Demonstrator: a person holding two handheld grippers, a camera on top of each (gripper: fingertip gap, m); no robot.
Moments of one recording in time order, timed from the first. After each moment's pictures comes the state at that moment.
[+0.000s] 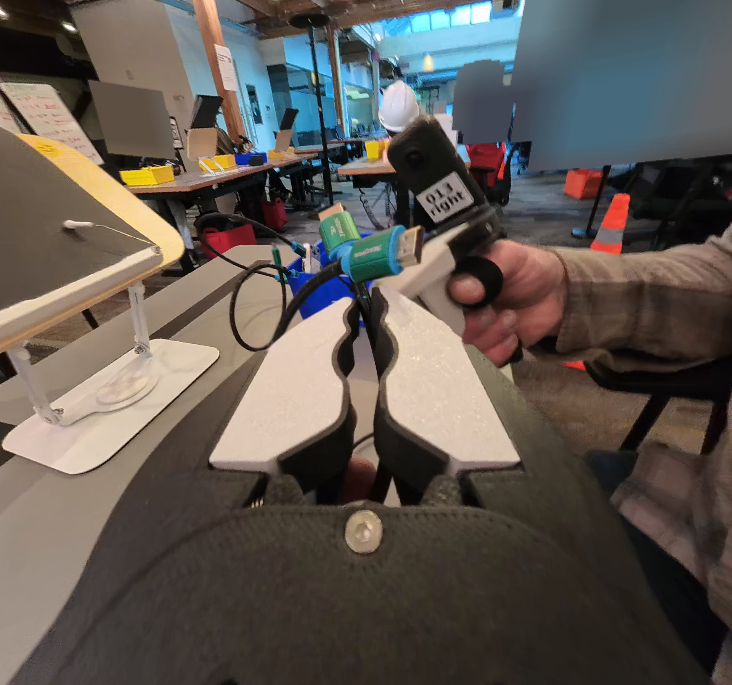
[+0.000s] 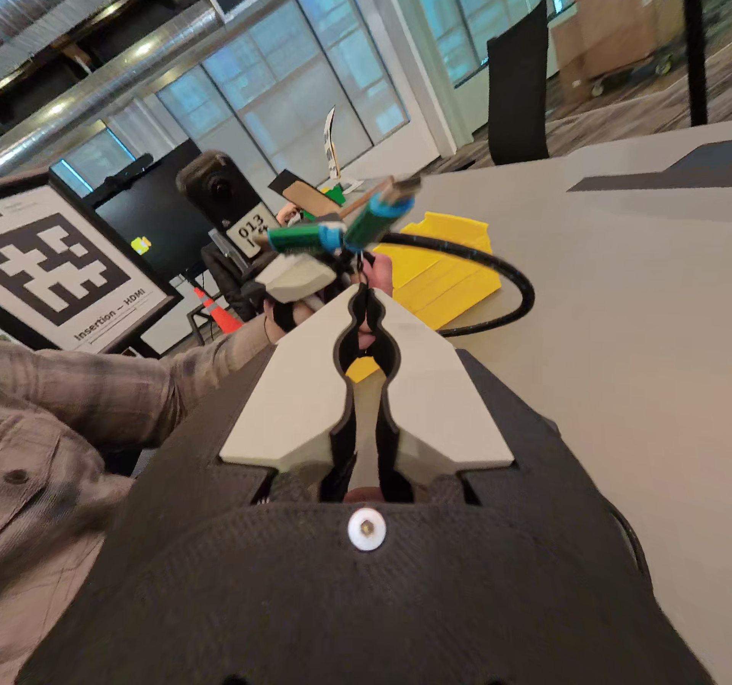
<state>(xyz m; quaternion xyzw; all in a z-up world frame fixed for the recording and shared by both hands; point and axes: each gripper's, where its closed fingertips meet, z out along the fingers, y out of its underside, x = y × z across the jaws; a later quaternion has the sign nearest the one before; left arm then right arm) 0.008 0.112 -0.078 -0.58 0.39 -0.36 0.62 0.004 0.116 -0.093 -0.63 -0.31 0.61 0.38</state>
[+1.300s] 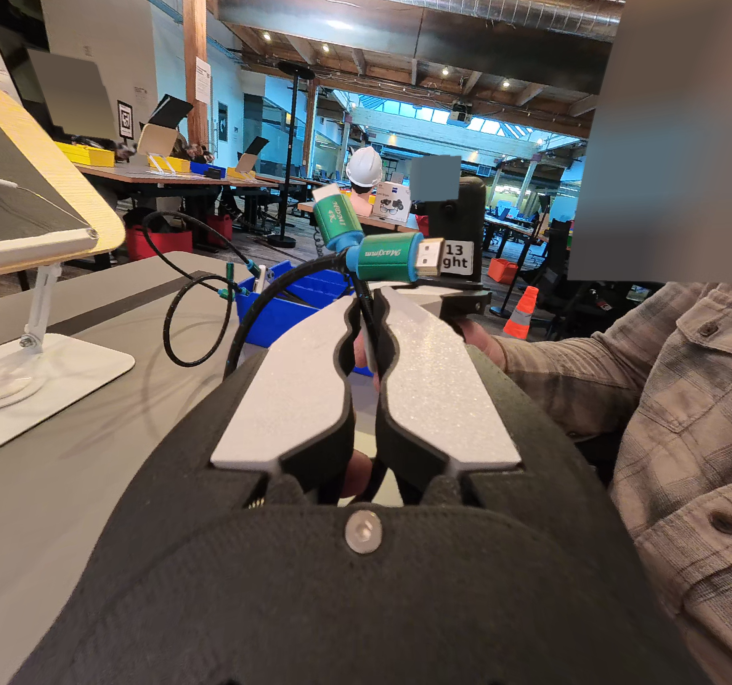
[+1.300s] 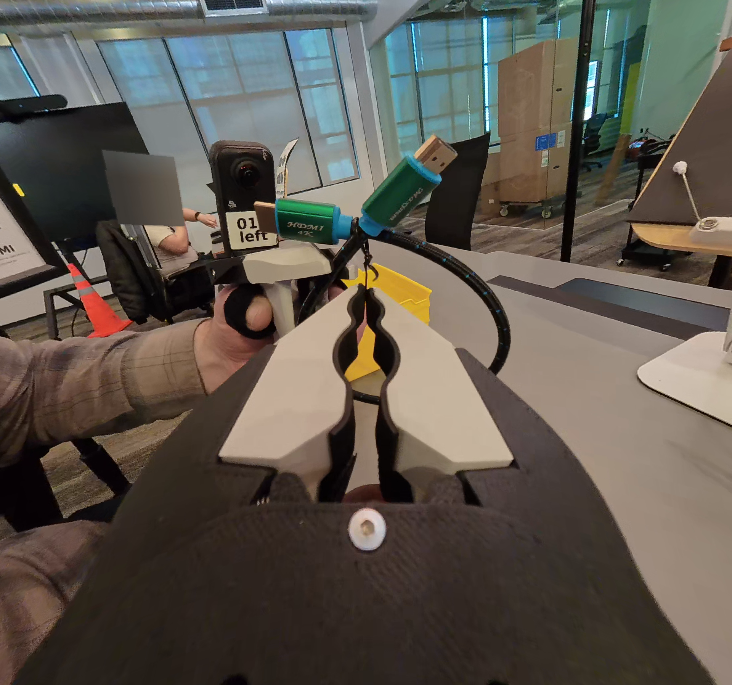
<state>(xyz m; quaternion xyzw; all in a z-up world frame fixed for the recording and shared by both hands) 0.008 0.111 -0.063 -0.57 0.31 -0.49 0.58 -0.002 0.123 -0.076 -0.57 -0.35 0.51 0.55</state>
